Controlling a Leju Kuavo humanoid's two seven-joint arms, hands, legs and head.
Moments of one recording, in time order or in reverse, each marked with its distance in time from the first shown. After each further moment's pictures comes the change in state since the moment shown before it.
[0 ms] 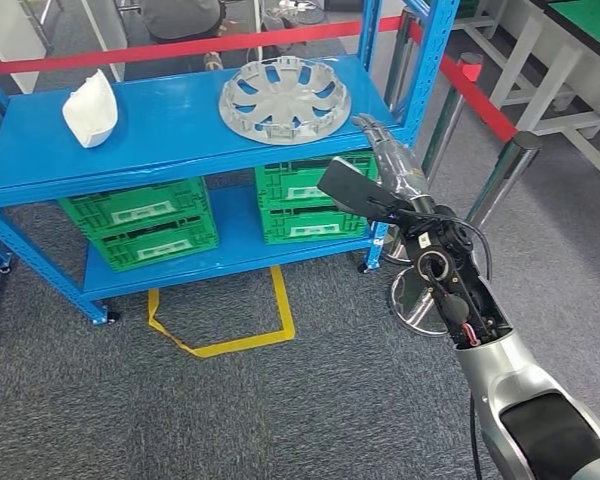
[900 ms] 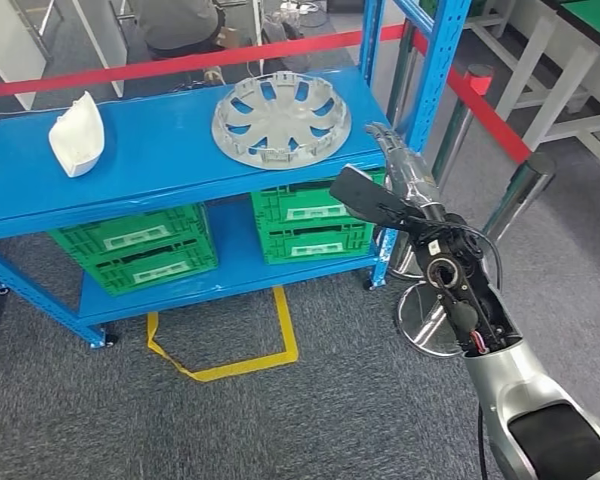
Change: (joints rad) left arm -0.011 -0.011 0.000 0.000 -0.014 0.000 0.018; right arm 0.036 -0.006 -0.023 -0.009 0.009 0.002 0.006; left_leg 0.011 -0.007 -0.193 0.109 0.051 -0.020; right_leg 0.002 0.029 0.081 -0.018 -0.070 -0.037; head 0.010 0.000
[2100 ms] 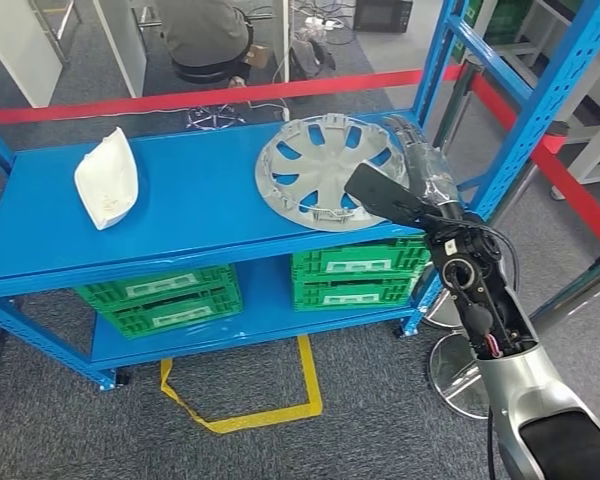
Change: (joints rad) left arm -0.025 -0.010 0.000 0.004 -0.007 0.020 0.006; right arm 0.003 -0.021 -0.026 -0.039 0.014 0.009 0.004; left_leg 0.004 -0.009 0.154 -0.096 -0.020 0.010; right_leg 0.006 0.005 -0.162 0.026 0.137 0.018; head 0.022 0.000
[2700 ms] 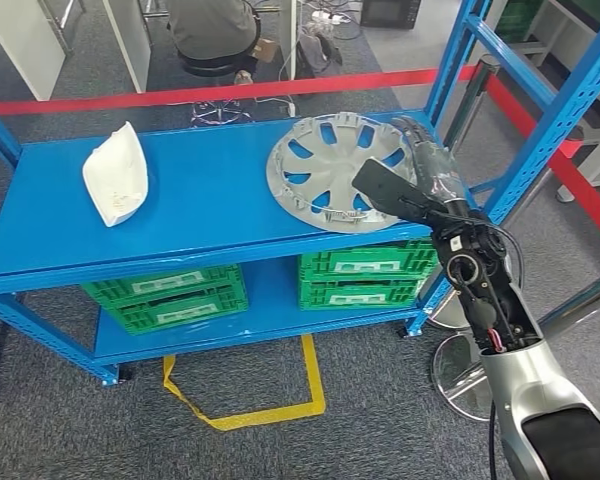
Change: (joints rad) left arm 0.005 0.004 0.000 0.000 0.025 -0.016 0.000; right arm -0.016 -0.008 -0.012 0.053 0.016 -0.013 0.009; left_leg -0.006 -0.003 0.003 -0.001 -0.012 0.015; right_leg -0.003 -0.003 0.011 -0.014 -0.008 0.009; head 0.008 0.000
